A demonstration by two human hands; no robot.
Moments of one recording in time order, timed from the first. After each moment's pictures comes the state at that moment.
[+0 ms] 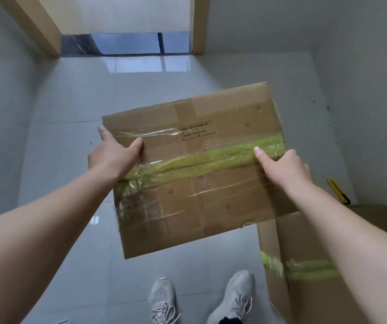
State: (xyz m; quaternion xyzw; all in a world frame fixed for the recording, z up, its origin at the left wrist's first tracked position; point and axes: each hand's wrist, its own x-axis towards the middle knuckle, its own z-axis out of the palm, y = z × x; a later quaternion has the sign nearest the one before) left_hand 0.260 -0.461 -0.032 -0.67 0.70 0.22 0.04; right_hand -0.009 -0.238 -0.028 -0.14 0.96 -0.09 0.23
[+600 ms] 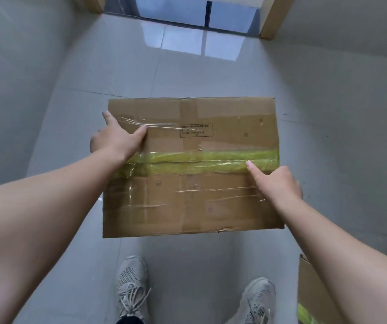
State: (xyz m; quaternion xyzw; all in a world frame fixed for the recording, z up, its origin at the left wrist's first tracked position) left_hand 0.328 -0.594 -0.179 -0.75 0.64 0.18 0.07; right_hand 0.063 -0.393 -0.182 -0.19 0.94 -0.04 0.29
